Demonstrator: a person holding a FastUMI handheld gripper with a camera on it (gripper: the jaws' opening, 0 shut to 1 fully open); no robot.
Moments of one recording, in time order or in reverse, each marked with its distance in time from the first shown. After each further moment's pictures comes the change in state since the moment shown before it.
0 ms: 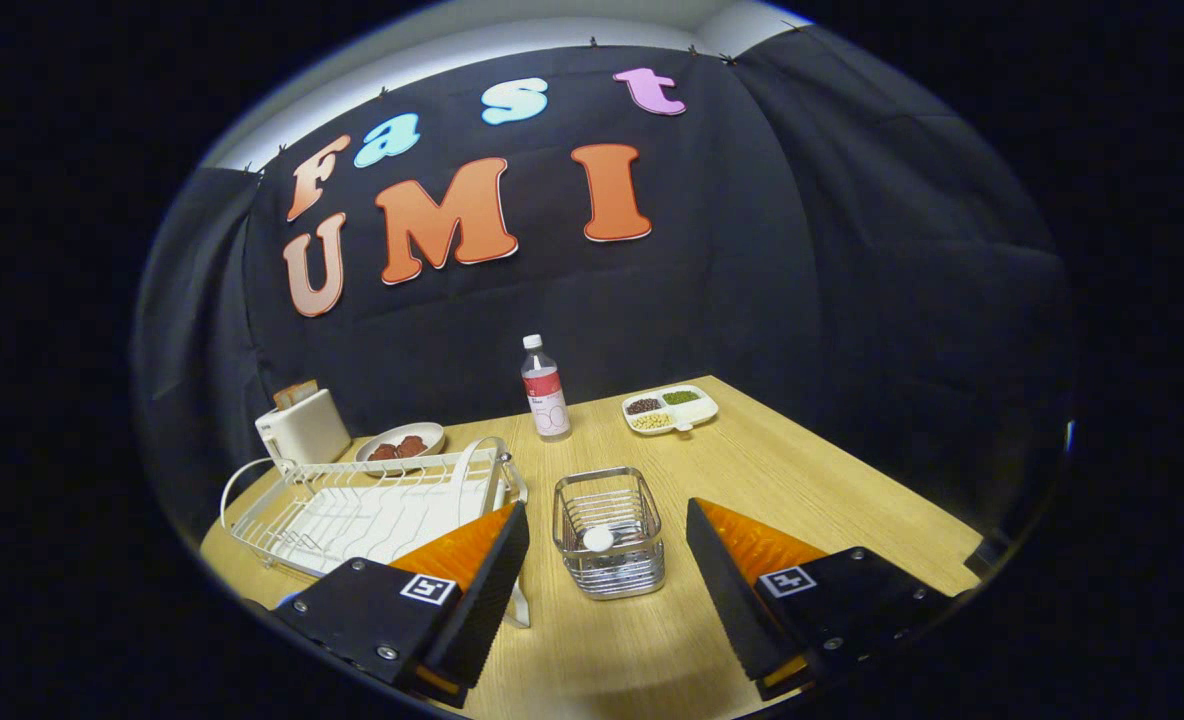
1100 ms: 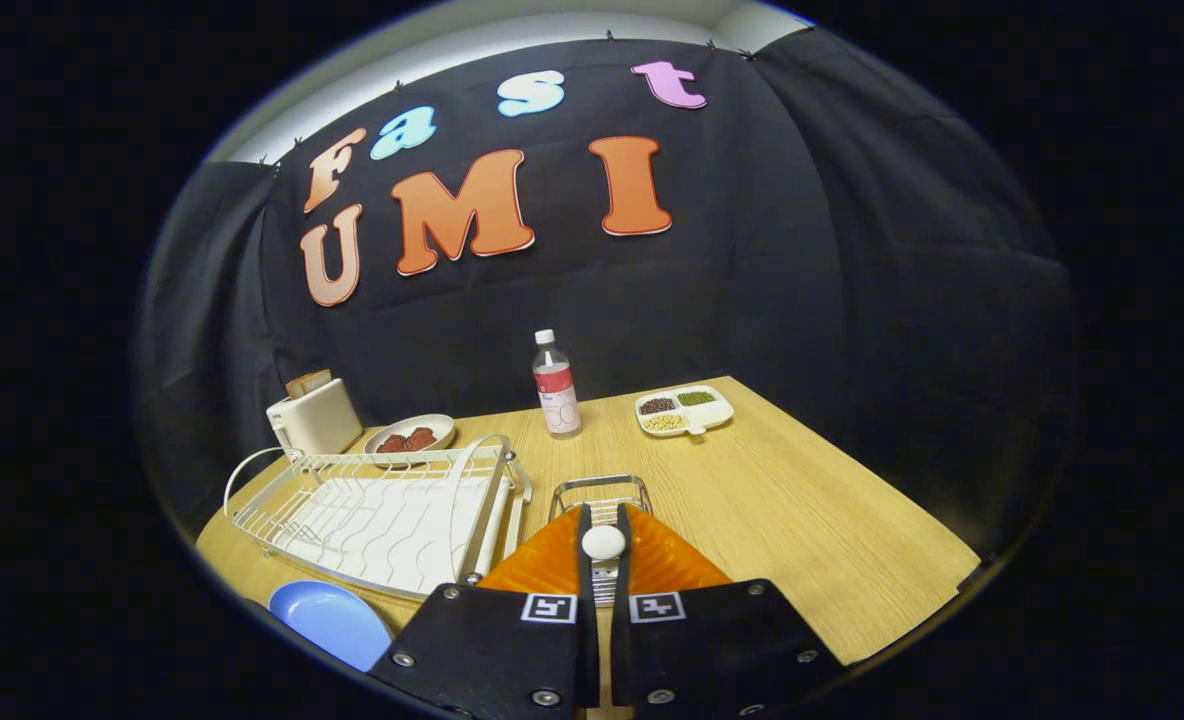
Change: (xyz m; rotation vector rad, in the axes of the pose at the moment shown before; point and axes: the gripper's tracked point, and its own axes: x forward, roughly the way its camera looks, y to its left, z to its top) arm 0.000 -0.005 0.015 -0.002 0.014 0.065
